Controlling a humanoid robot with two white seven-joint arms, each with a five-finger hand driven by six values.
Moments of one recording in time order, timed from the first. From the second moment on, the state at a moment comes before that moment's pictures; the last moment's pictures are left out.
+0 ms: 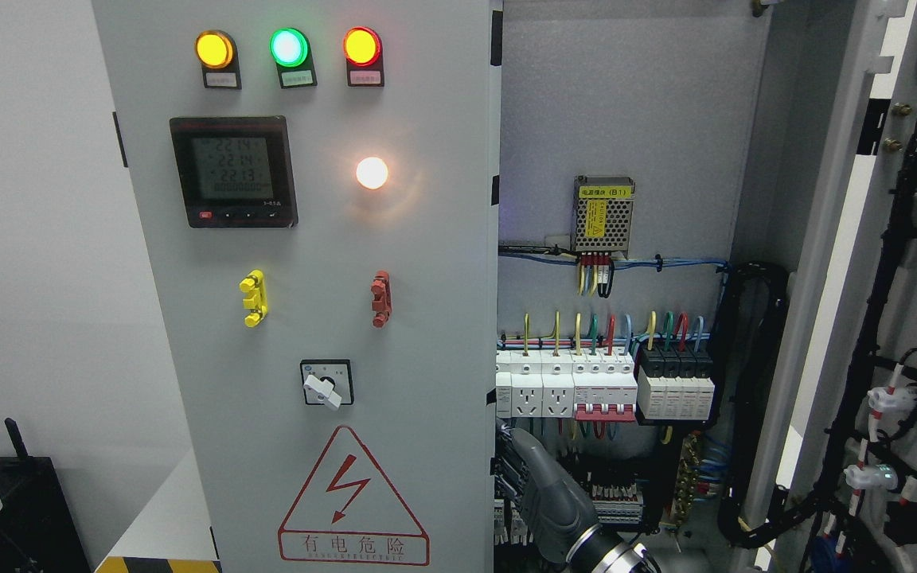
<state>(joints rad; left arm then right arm) 0.00 -0.04 0.00 0.05 0.07 -0.14 -0.30 -0.59 -0.07 0.38 -1.28 -0.52 0.00 0.33</state>
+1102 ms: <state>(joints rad) 0.00 -0.04 0.00 0.05 0.07 -0.14 -0.30 -0.61 -0.06 0.38 -1.28 -0.52 0.00 0.37</state>
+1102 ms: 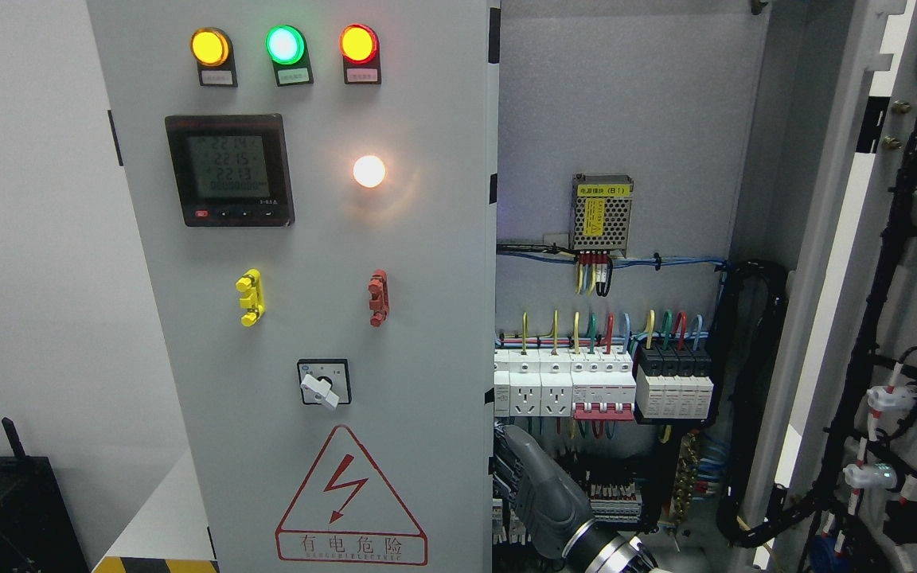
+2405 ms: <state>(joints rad) 0.00 -0.04 0.00 0.05 0.07 -0.14 -0.30 -0.56 -0.06 0.38 -1.31 -0.52 -0.02 0.40</state>
